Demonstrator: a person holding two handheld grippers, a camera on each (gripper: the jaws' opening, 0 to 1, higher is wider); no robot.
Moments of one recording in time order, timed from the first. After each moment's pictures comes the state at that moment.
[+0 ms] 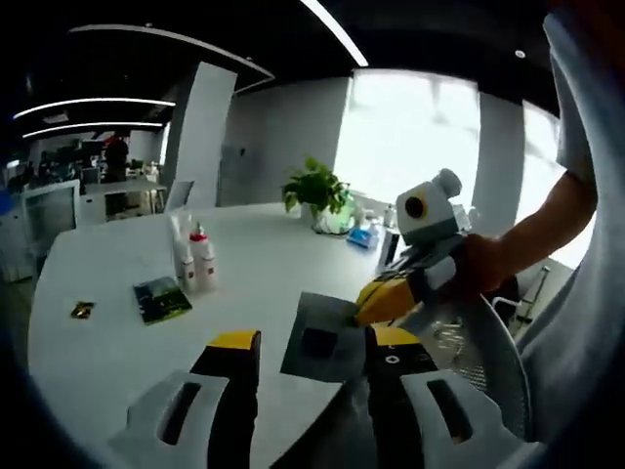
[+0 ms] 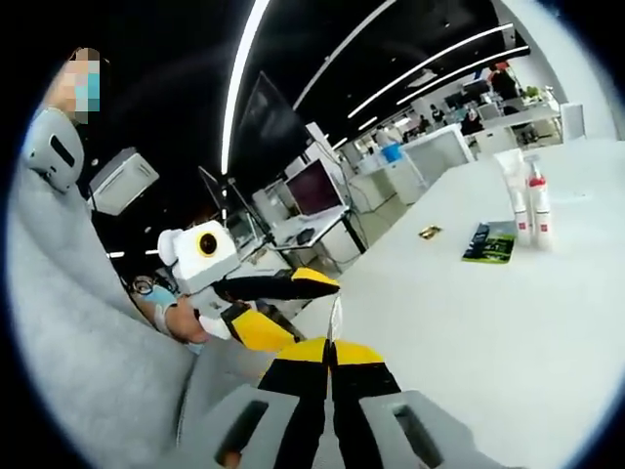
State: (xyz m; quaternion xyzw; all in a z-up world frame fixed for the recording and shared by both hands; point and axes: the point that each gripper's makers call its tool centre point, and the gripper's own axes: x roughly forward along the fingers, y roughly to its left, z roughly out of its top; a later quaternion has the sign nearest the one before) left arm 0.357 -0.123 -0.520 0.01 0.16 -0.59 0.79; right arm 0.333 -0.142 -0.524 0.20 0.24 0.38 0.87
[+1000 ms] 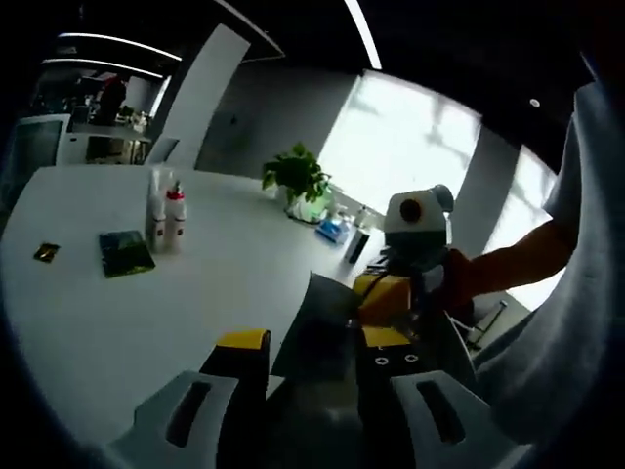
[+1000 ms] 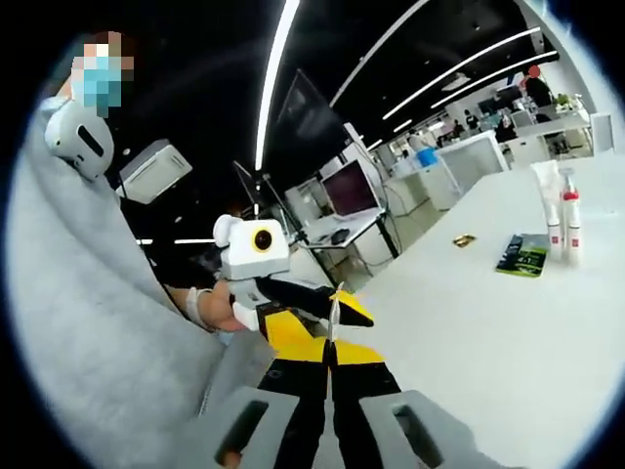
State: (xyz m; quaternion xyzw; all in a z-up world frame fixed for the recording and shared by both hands) left arm 0.337 -0.121 -0.528 -0.07 0.25 -0.63 0.73; right arm 0.316 -0.125 -0.509 0.19 0.21 0.45 0.85
